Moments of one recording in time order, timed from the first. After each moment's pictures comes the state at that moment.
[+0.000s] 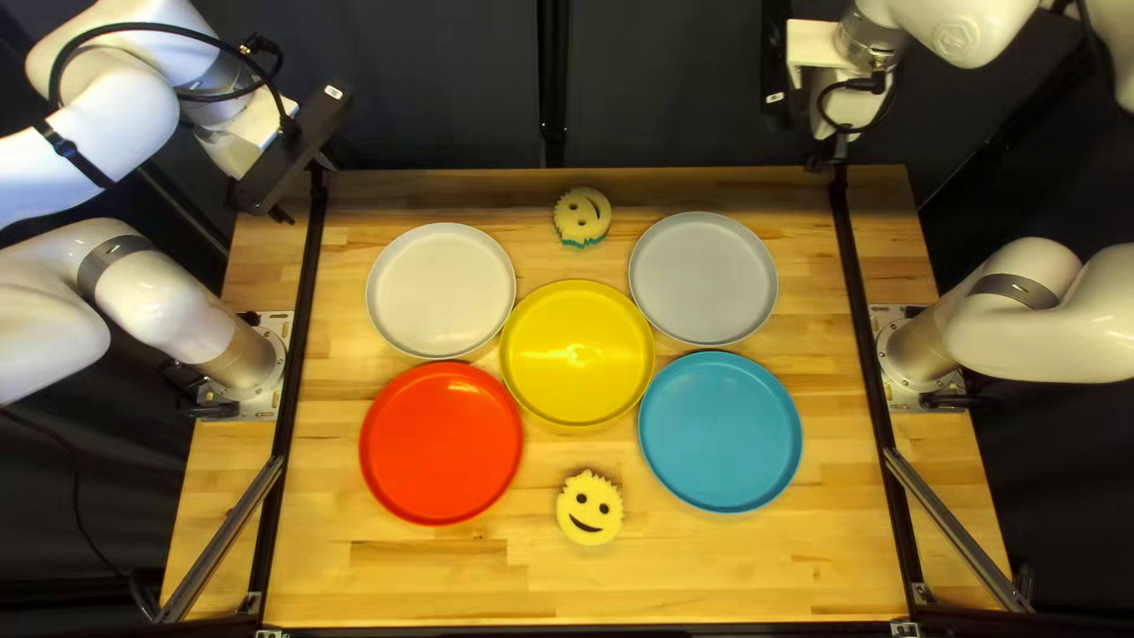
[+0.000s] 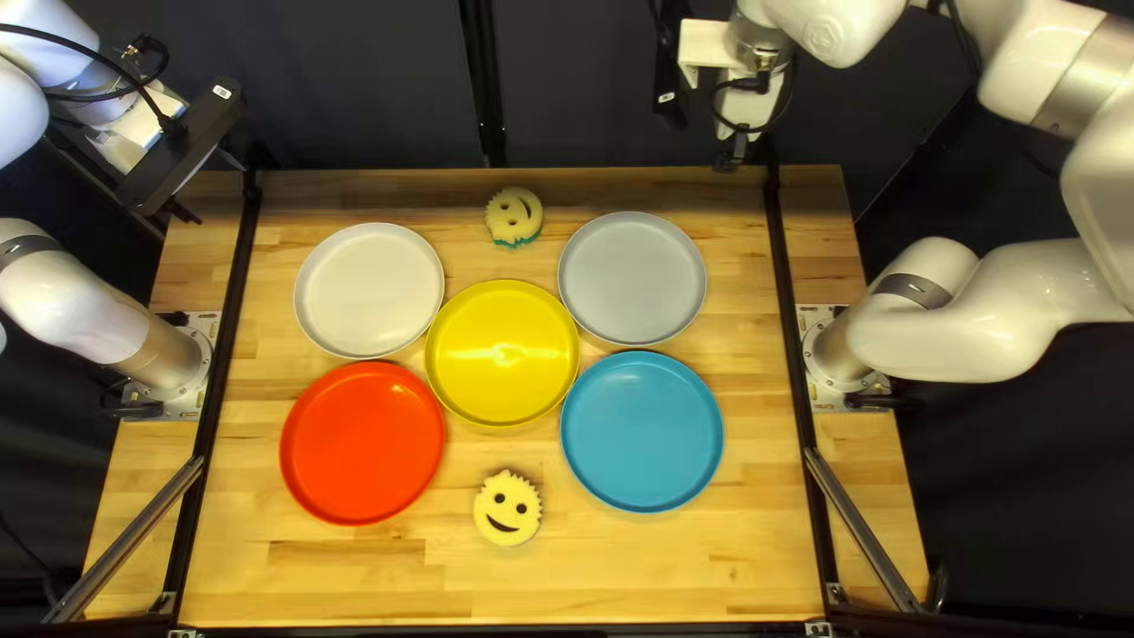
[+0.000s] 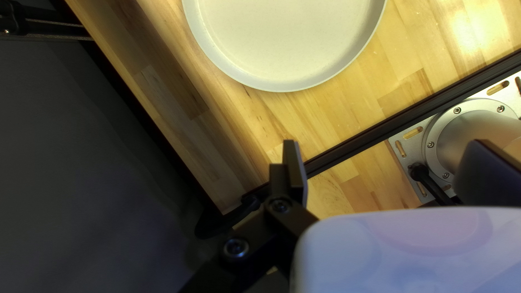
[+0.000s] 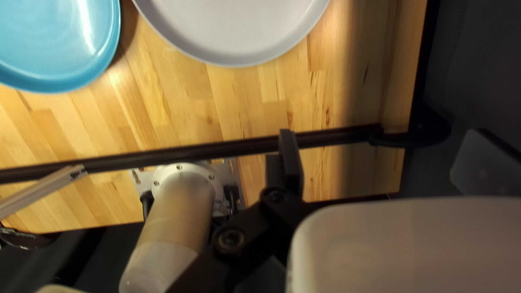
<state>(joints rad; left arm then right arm) 0.89 -1.05 -0.49 -0.18 1.46 1.49 -0.67 -0.41 -0.85 0.02 1.27 -0.51</state>
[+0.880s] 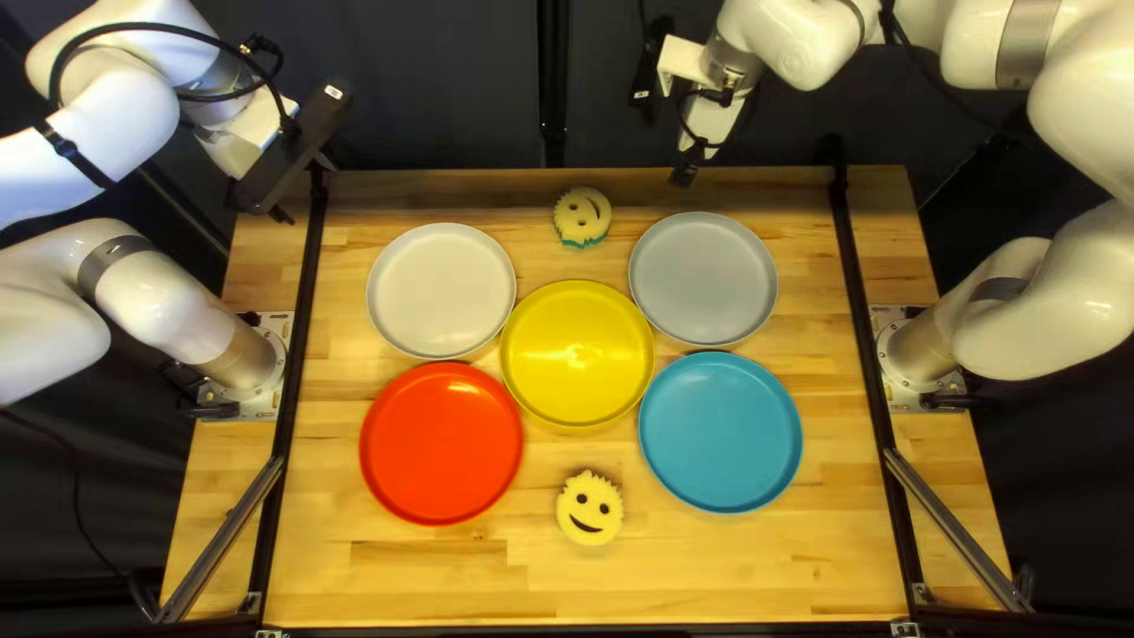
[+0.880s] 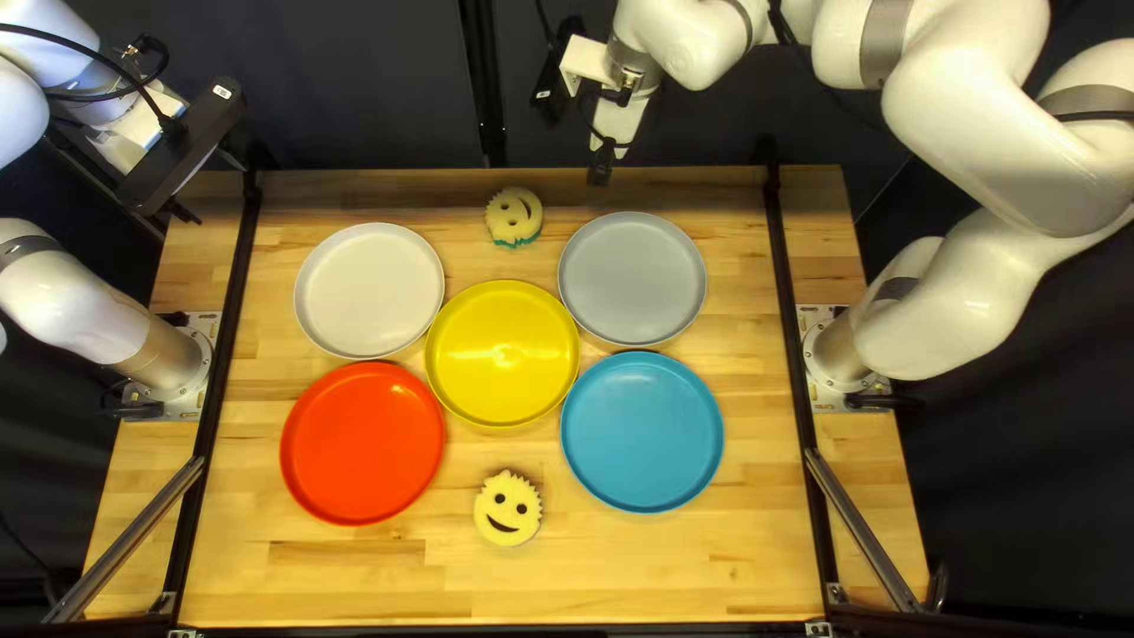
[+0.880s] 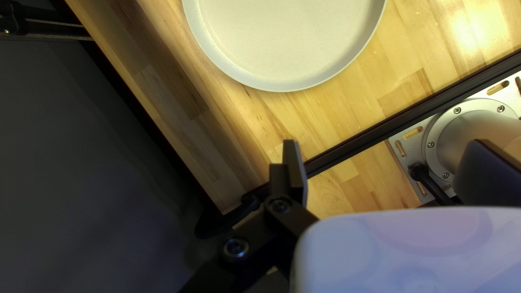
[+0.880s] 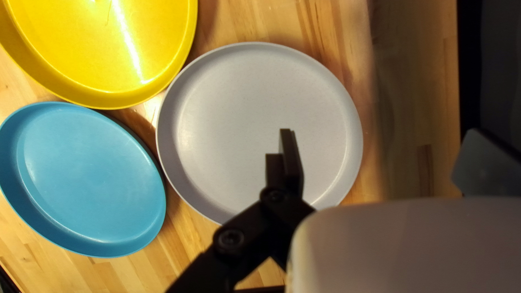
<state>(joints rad) 0.89 -1.05 -0.49 -0.18 1.46 1.49 -0.61 -0.06 -0.96 0.18 0.96 -0.46</state>
